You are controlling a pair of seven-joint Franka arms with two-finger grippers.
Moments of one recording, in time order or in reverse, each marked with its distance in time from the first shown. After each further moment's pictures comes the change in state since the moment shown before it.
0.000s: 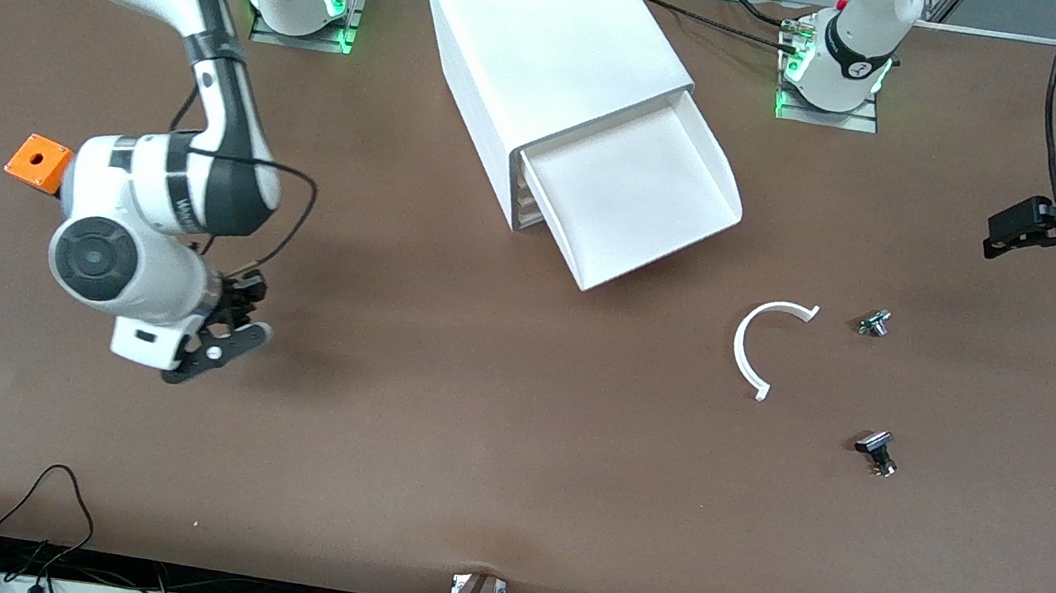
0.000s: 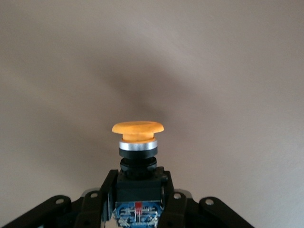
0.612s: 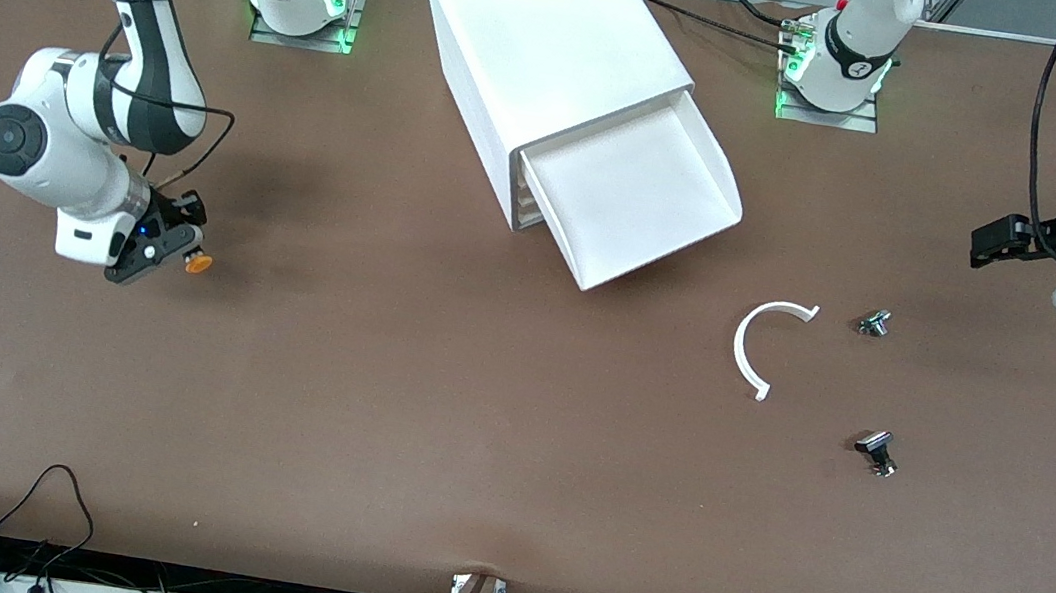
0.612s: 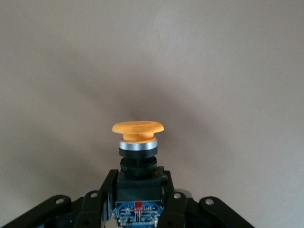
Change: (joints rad) left arm -0.006 0.067 -0.008 -0.005 0.052 -0.009 0.000; right arm -0.156 -0.341 0.001 -0.672 0.005 0.344 -0.224
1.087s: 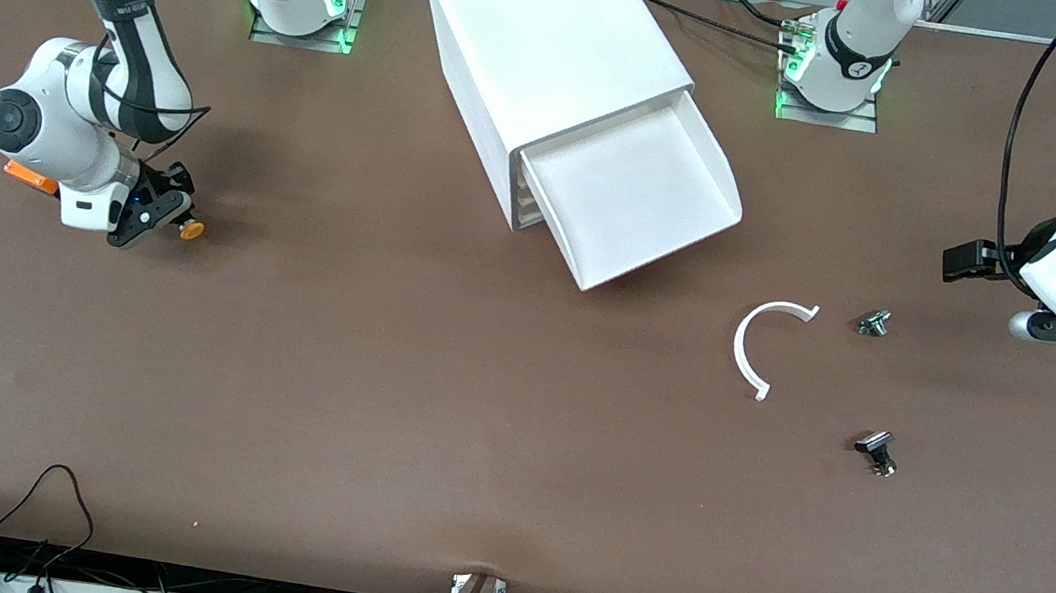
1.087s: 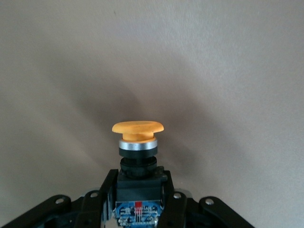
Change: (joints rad) left arm -0.002 0.049 -0.011 0.002 0.000 0.000 -0.056; right arm -0.143 0.066 0.001 -0.146 0.000 0.190 -0.245
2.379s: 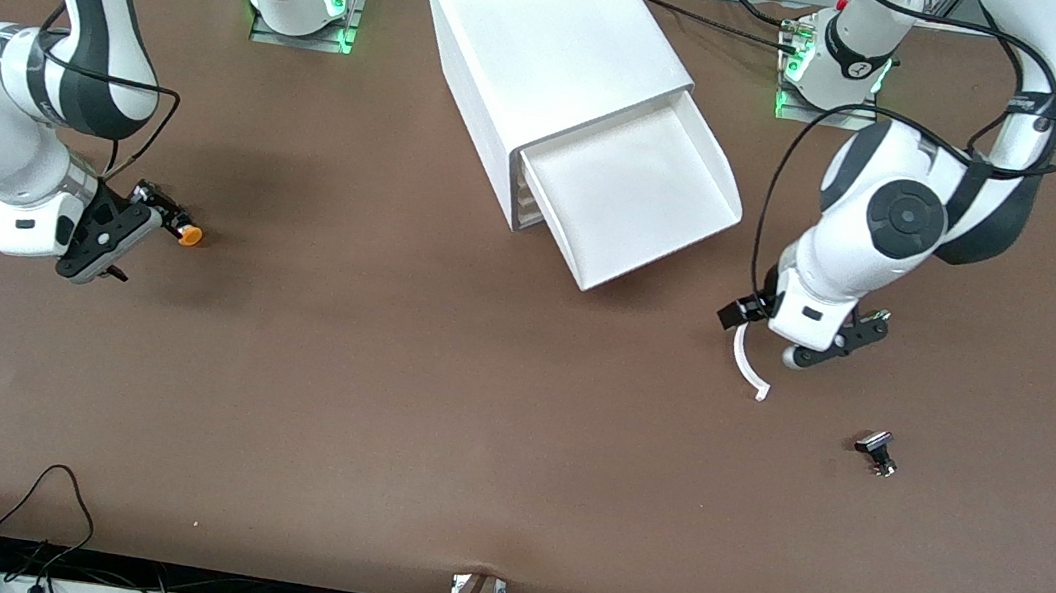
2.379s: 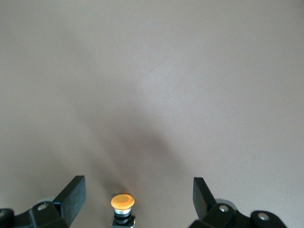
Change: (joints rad) left arm -0.143 0.159 -0.191 -0.282 -0.060 0.575 -0.789; right arm -0.029 -0.079 0.162 0.315 0.093 -0.199 0.002
